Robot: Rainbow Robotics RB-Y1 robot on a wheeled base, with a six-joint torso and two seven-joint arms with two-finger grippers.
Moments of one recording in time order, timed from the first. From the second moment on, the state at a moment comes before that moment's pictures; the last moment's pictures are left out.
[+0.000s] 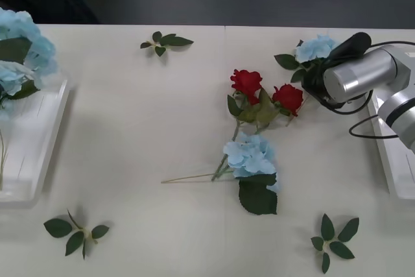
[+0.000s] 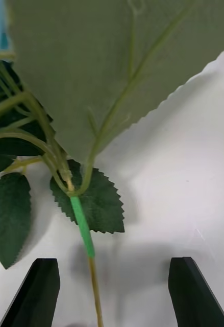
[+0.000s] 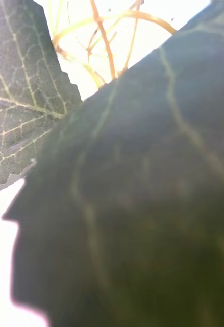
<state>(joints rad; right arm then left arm) -0.75 -0.59 0.47 -1.04 -0.54 0.95 0.46 -0.35 0.50 0.45 -2.11 0.33 1.92 -1.82</state>
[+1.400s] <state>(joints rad) -0.75 -0.59 0.47 -1.01 -0.59 0.91 0.52 -0.36 0.50 0.63 -1.62 0.35 1.60 -2.12</state>
